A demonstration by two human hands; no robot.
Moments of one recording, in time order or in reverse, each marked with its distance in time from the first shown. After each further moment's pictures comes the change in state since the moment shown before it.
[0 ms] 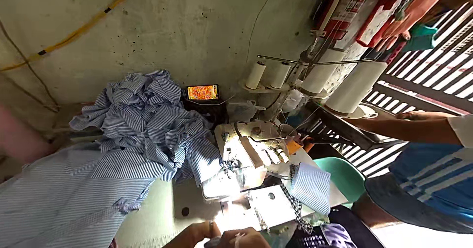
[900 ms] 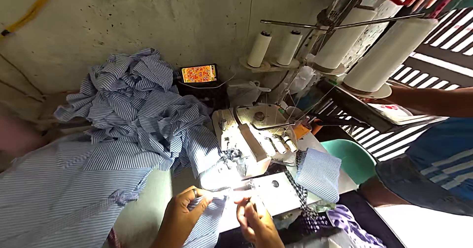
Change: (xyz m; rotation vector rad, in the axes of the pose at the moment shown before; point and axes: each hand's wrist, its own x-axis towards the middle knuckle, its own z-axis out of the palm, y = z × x) left_hand 0.022 -0.012 -0.004 0.795 0.779 -0.068; right_hand -0.027 0.034 -0.009 0.272 0.571 0.436
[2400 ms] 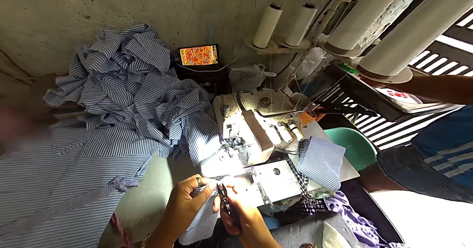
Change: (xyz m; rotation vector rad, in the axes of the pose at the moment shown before) left_hand 0.003 0.003 0.004 -0.163 -0.037 -0.019; right_hand 0.011 0.018 0.019 0.298 -0.056 0.307
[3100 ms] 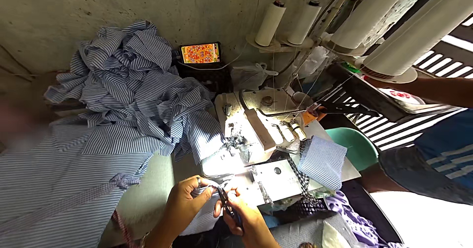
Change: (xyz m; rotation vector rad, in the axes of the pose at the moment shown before) left_hand -0.004 -0.006 -0.004 0.073 -0.023 -0.019; right_hand -0.006 0.003 -0.003 -0.044 -0.064 -0.074
